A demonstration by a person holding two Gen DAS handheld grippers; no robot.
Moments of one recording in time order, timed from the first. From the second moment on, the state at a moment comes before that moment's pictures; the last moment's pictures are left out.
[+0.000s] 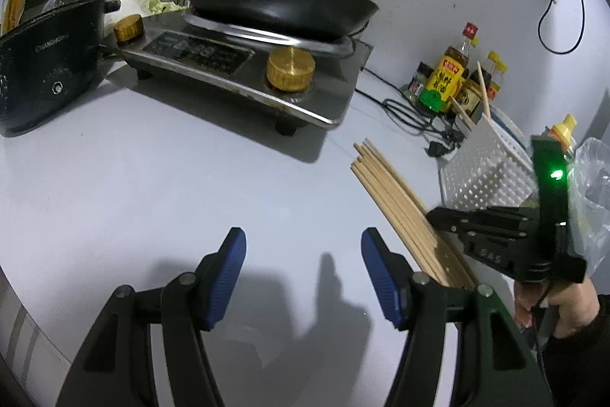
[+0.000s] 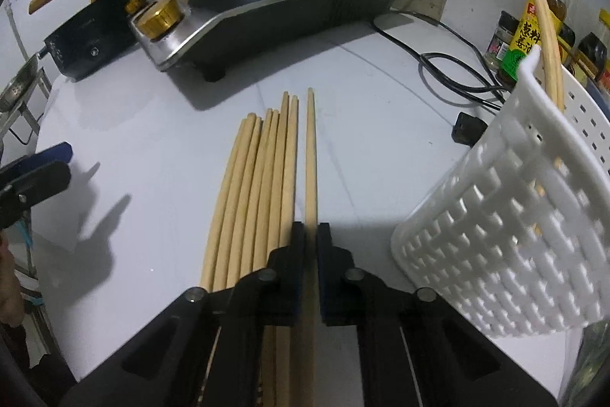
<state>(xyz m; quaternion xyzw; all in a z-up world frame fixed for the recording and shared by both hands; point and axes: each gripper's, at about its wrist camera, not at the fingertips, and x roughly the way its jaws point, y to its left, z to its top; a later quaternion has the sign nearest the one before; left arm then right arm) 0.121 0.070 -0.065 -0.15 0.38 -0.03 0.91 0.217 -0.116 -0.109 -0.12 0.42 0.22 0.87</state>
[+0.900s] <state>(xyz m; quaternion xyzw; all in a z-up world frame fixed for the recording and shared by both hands) 0.160 -0.049 -0.089 -0.01 0.44 -0.06 0.90 0.146 -0.208 -0.065 -0.04 0.34 0.27 0.90</state>
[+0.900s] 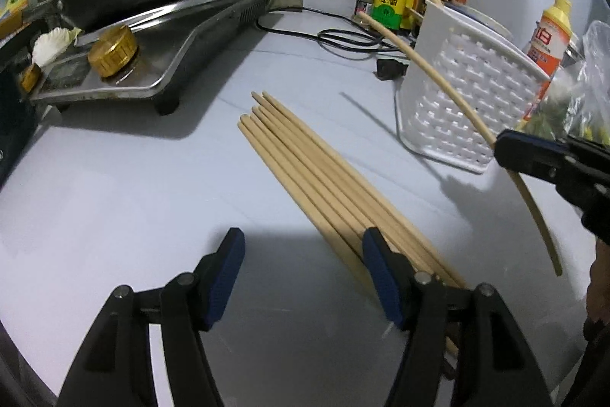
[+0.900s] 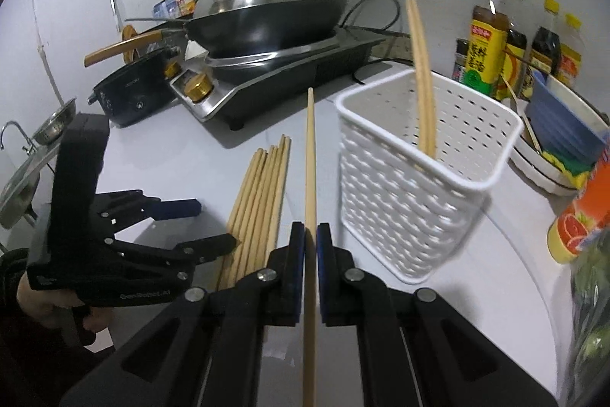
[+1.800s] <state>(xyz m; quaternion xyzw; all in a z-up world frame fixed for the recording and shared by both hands) 0.158 -0.042 -0.088 0.03 0.45 -0.06 0.89 0.124 -0.233 -0.038 0.01 0.30 0.31 0.90</state>
